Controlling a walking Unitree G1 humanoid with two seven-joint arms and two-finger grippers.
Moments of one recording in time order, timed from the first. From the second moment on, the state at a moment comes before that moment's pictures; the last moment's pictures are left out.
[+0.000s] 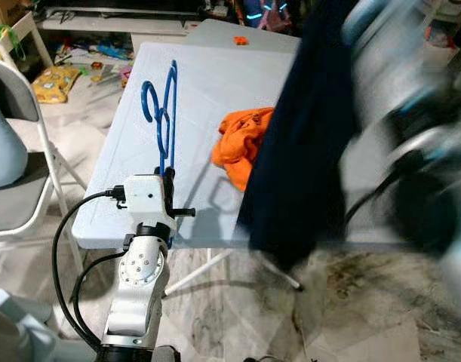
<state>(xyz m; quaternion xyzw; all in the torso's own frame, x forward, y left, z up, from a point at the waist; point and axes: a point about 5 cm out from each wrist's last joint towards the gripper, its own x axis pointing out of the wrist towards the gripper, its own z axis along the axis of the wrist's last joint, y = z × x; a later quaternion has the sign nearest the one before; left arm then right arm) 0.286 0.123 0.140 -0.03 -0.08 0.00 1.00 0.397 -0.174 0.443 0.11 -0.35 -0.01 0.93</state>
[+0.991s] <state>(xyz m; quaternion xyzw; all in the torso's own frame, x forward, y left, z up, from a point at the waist) 0.288 0.117 0.130 -0.02 -0.05 -0.03 1.00 0.383 -0.165 0.147 -0.29 0.09 0.32 0.90</state>
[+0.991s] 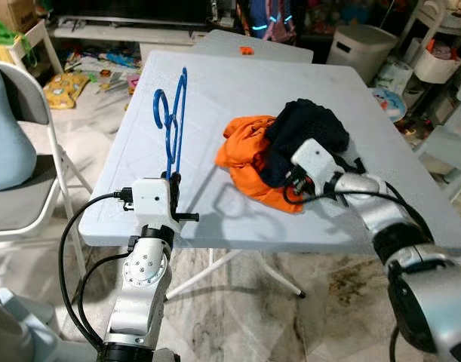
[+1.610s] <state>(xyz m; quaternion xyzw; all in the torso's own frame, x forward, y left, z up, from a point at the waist) 0.282 0.117 0.125 0.00 -0.04 -0.05 1.00 0.338 -0.208 0.123 -0.32 0.13 0.37 0.86</state>
